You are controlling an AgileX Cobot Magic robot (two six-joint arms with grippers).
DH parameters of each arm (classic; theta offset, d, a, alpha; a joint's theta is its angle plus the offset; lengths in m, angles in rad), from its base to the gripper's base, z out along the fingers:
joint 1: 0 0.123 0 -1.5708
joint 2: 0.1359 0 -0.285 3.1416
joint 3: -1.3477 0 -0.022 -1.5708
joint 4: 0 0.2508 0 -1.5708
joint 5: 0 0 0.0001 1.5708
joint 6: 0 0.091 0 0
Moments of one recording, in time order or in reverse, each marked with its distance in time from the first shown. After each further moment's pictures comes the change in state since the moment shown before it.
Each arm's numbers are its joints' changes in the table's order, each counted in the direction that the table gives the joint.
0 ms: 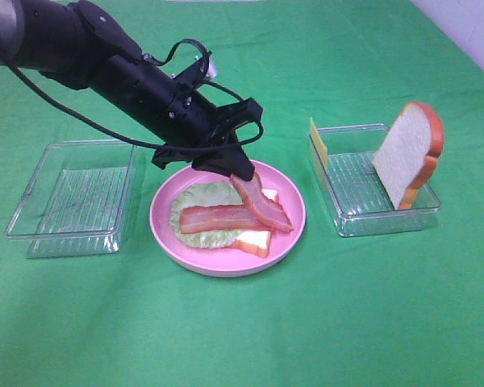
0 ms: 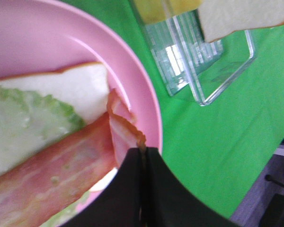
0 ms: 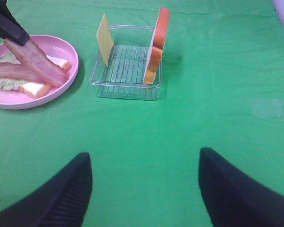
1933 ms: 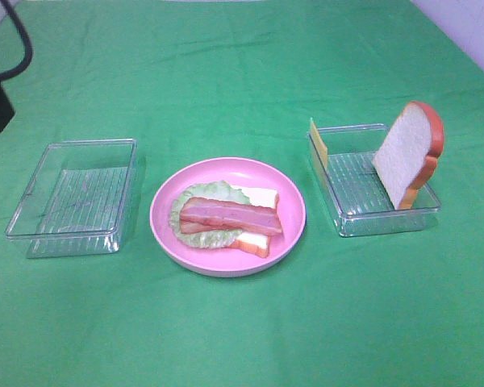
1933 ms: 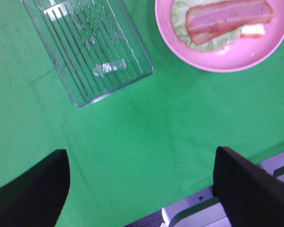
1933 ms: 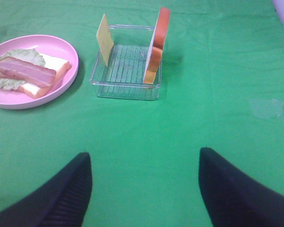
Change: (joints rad) left arm 0.001 -0.881 -0.263 0.932 0.430 -0.460; right arm 0.000 0.000 0.000 0.000 0.000 0.000
